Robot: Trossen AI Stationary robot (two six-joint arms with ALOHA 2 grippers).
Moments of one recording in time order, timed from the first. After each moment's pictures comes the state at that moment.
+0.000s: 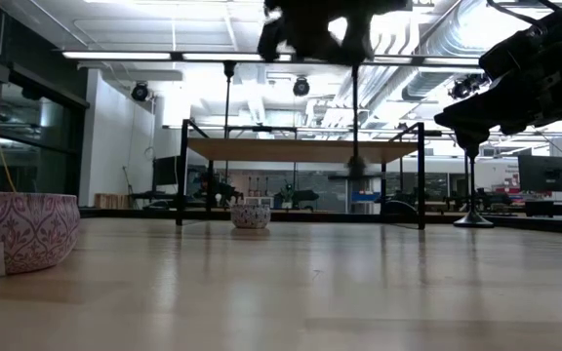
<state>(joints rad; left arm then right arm) -0.25 1.96 1.54 0.05 -1.03 -0.39 -0.23 0.52 0.01 0.38 -0.29 0.04</state>
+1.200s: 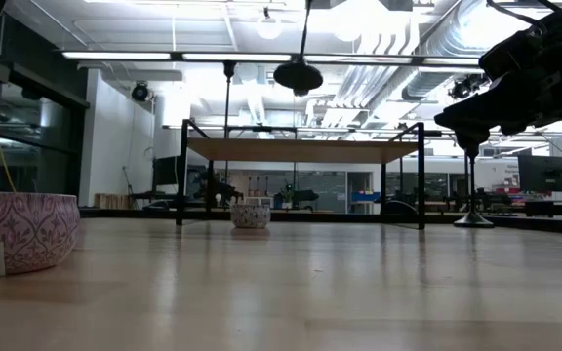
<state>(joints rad) -0.18 1.96 2.02 -0.55 -1.39 -0.45 -0.23 0.52 0.01 0.38 -0.29 0.04</state>
